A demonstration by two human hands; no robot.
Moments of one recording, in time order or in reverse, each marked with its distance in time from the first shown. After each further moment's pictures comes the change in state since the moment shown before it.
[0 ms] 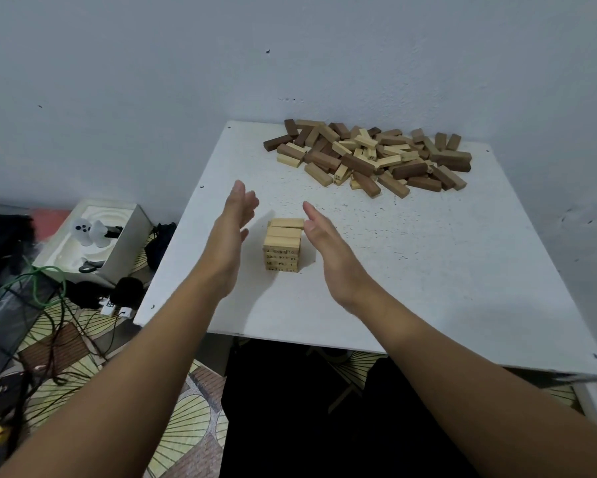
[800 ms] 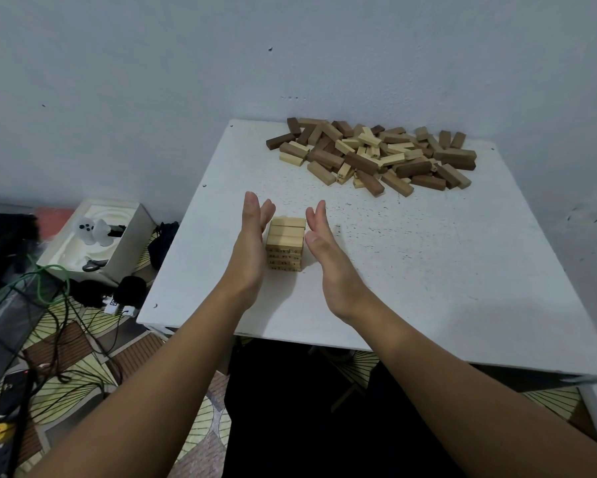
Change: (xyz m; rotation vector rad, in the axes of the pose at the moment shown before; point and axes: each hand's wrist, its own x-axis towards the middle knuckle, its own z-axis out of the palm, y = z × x) left_hand -0.015 -0.012 0.027 -0.048 -0.017 -0.019; right_hand -0.005 0.008 0.015 0.159 -0.033 0.004
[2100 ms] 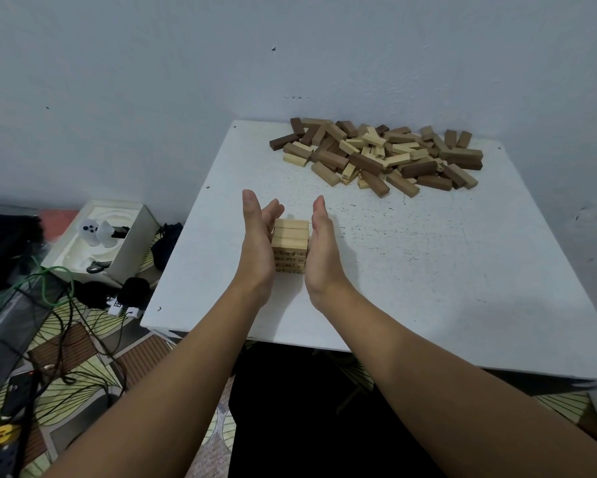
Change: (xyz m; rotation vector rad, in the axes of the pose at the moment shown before) left_hand 0.010 -0.001 0.012 -0.120 0.094 -0.024; right_hand 0.057 0.020 0.032 0.348 0.283 0.154
